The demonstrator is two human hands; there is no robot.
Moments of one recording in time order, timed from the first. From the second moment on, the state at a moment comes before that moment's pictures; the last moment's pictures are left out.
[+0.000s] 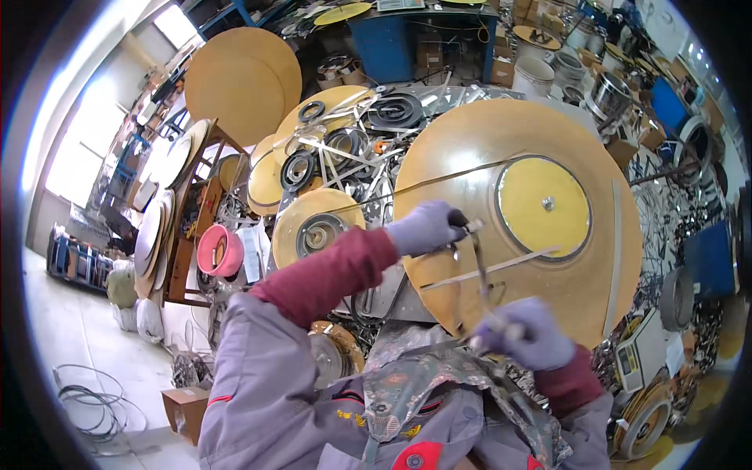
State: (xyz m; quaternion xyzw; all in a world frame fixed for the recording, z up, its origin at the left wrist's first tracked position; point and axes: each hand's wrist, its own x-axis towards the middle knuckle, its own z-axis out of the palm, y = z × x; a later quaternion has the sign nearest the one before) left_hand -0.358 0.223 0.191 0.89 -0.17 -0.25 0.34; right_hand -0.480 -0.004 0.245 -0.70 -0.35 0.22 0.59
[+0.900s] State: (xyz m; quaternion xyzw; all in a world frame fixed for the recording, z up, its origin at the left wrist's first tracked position) left_hand -0.372 0.196 0.090 0.95 -0.25 -0.11 0.17; right_hand -0.459 -0.083 0.022 -0.95 -0.21 -0.03 0.23
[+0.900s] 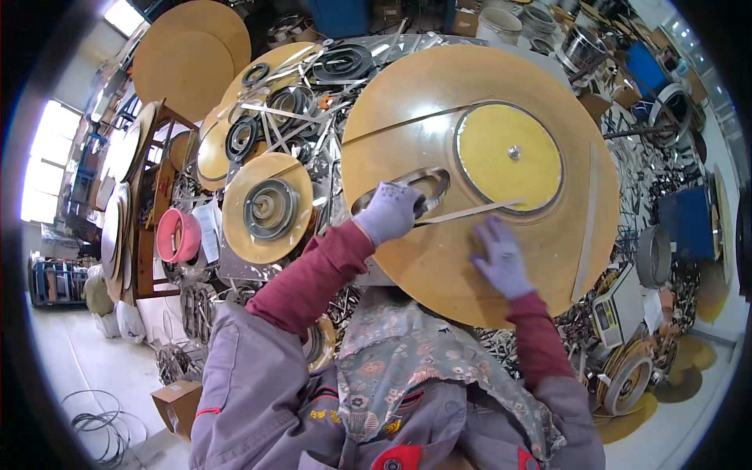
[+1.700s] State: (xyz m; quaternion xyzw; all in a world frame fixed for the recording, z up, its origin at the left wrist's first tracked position) left_hand -0.501 0.203 -0.006 0.95 -0.32 -0.04 0.01; right_hand -0.337 0.074 -0.009 -0.91 -0.37 -0.03 0.16
